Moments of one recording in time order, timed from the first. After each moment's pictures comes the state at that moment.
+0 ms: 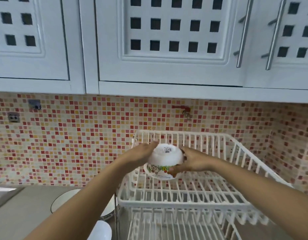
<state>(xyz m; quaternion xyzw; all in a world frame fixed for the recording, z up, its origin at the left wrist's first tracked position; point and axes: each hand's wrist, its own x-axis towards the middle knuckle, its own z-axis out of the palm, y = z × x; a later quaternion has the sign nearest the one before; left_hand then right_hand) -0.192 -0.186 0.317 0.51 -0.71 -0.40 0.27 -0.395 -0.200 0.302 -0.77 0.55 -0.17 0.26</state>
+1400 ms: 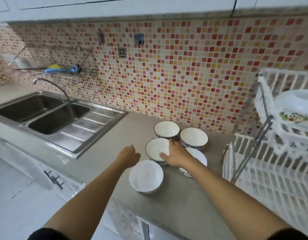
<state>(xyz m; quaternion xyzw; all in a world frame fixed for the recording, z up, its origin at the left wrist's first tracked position) 0.160 -0.088 0.096 0.83 -0.52 -0.20 0.09 -0.021 -0.132 0.122 -0.81 0.53 -0.02 0.26</state>
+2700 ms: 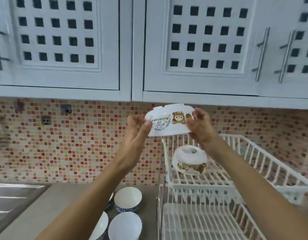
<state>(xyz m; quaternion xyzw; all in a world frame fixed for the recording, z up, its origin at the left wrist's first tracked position) -0.055 -0.091 0.349 0.28 -0.70 -0.31 0.58 -0.263 -0.094 0.375 -0.64 0.40 -0.56 0.33</state>
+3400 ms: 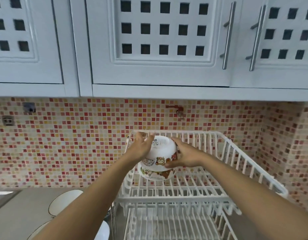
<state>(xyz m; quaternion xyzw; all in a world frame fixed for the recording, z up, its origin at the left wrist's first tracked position) -0.209 -0.201 0.312 0.51 -0.67 -0.37 0.40 -0.398 -0.191 0.309 -0.77 0.56 -0.22 0.22</state>
